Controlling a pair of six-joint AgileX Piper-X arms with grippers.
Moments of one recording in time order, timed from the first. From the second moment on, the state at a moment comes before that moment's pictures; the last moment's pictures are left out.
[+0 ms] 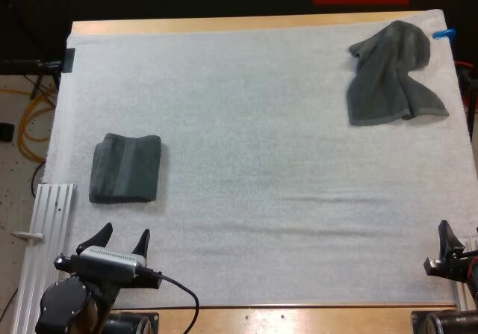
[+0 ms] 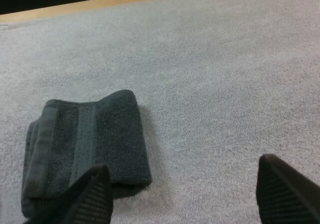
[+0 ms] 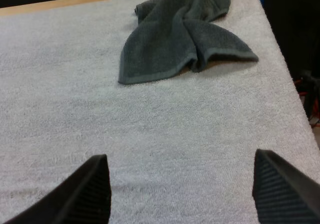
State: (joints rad) left arm -0.10 -0.01 -0.50 1.01 0.07 -1.73; right arm 0.07 -0.01 -0.52 1.04 0.04 -1.75
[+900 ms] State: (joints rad) left arm -0.13 0.18 -0.66 0.86 0.42 -1.76; right arm 0.07 0.12 -0.73 1.04 -0.02 -1.72
